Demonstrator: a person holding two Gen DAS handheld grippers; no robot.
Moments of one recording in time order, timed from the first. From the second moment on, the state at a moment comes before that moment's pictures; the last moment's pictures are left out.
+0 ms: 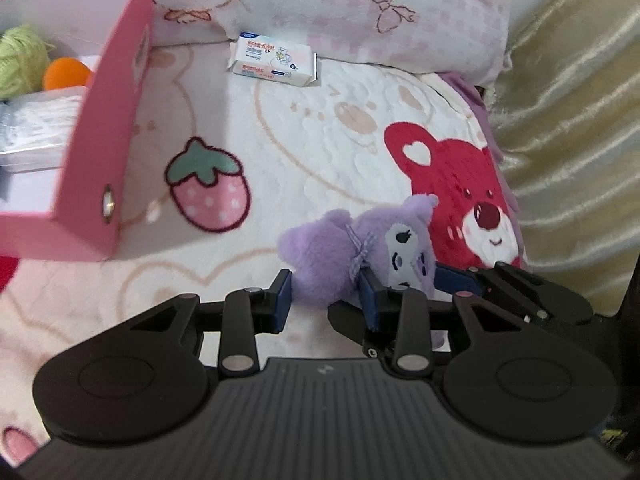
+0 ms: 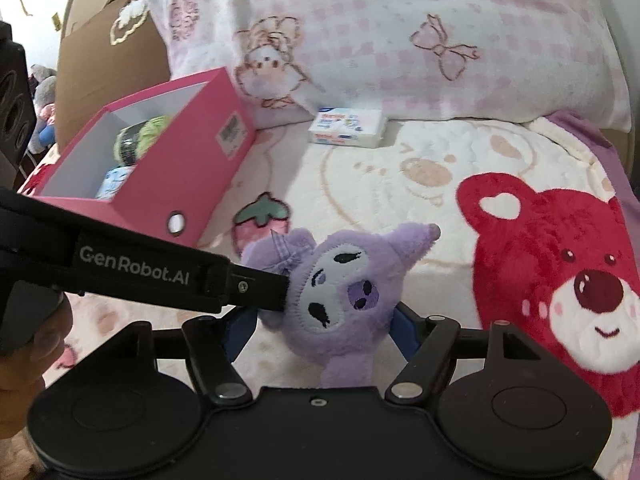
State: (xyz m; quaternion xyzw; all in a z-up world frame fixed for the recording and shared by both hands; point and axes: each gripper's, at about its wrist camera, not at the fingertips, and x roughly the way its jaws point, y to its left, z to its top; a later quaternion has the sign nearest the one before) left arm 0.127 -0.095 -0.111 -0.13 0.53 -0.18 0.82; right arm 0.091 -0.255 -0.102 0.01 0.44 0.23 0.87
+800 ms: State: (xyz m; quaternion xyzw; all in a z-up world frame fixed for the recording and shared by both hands) left arm 0.045 -0.032 -0.029 -0.13 0.50 -0.16 0.84; right arm 0.025 -0.197 -0.034 -0.04 0.42 0.29 0.86
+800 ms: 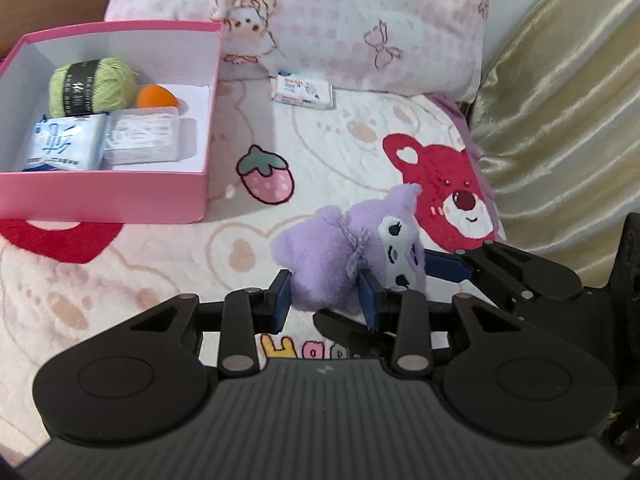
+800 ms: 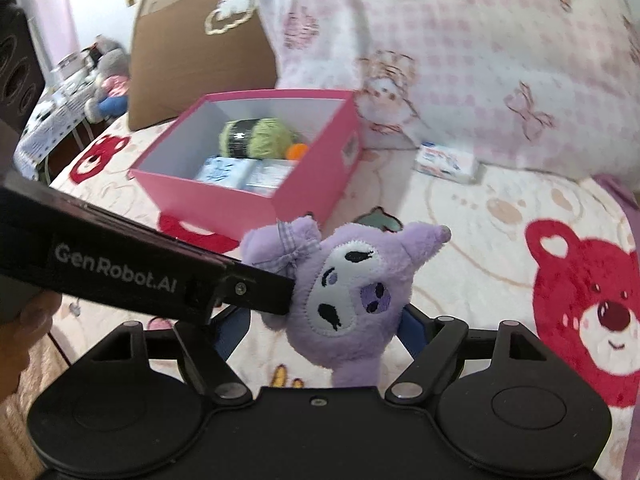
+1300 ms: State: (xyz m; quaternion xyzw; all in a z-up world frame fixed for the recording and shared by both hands) left arm 0.027 0.022 0.005 -0.15 0.47 -0.16 0.85; right arm 0.017 -0.148 0.001 -0.06 0.40 0.32 0.86
